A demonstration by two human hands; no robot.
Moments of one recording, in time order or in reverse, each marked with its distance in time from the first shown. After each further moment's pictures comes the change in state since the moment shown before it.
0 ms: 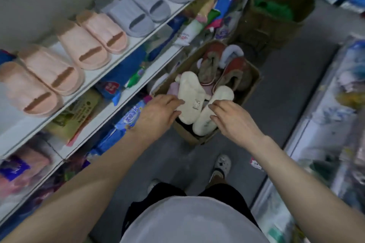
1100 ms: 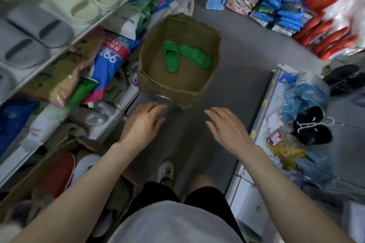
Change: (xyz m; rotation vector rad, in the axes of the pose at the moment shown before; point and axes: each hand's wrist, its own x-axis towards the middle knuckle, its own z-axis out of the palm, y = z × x) left_hand 0.665 0.174 0.244 -0.063 -0.107 -0.066; right_hand 0.089 0.703 -0.067 0.074 -0.034 0.374
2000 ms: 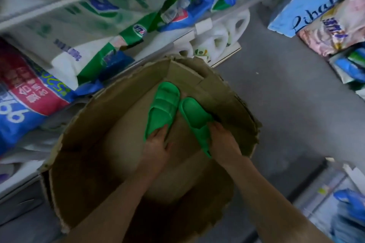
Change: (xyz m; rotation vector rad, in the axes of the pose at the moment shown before) left_hand 0.476 -0.112 0.272 -0.426 -0.043 -0.889; right_hand 0.529 0.306 0.208 -0.051 -0.652 0.035
